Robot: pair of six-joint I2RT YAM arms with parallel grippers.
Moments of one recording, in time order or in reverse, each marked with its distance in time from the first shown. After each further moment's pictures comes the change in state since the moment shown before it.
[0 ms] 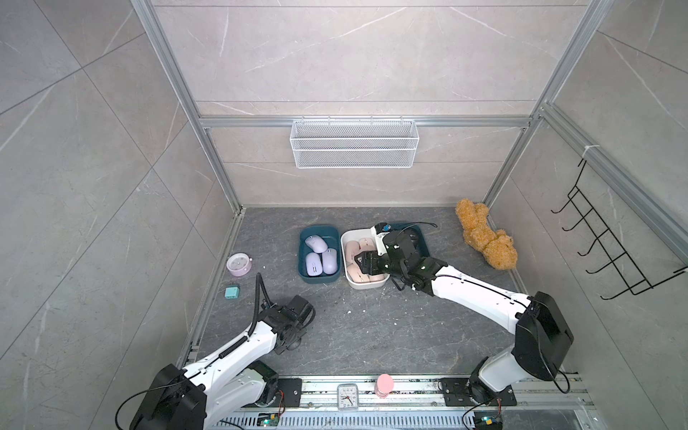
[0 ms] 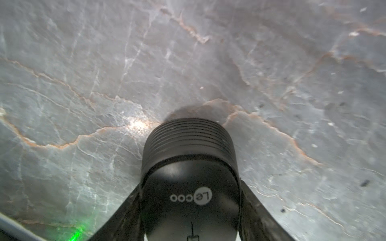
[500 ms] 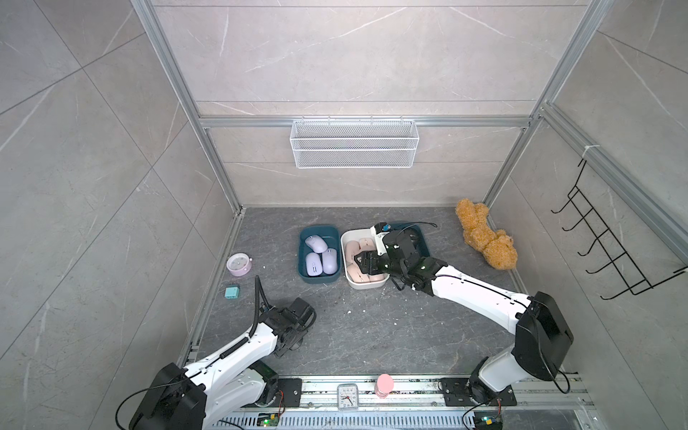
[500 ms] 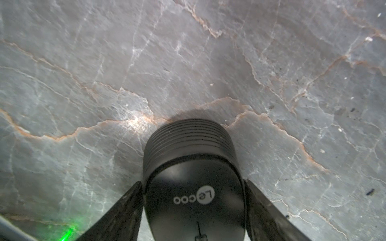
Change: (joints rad) left arm -0.015 0.000 -0.043 0.022 -0.002 -0.089; right arm 0.001 0.000 0.007 0.001 -0.002 0.000
